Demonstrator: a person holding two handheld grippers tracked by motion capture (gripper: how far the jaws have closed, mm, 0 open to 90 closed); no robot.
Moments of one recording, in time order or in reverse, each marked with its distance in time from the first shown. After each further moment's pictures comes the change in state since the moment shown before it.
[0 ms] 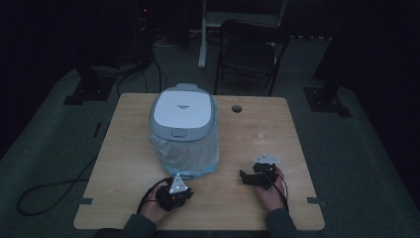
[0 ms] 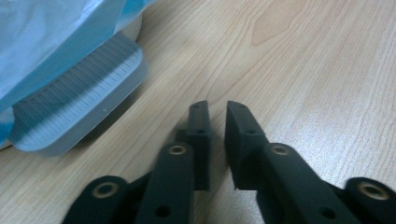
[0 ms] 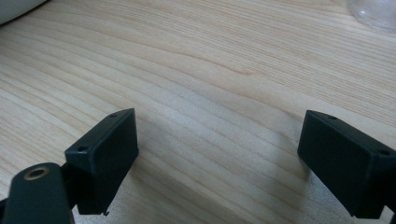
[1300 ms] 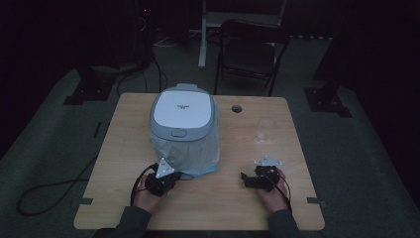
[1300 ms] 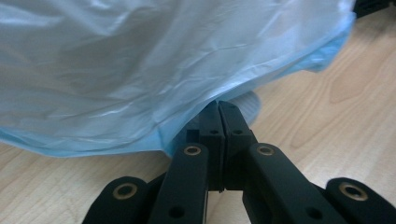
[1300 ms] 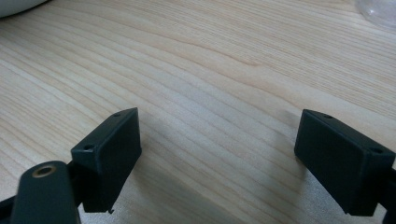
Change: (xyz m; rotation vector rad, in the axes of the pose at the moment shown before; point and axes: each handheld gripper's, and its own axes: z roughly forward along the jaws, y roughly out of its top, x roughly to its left) left arm 0.041 0.009 -0.021 -0.102 0.150 -0.163; right arm -0.002 -0.006 -0.007 -0.005 0.038 -0.036
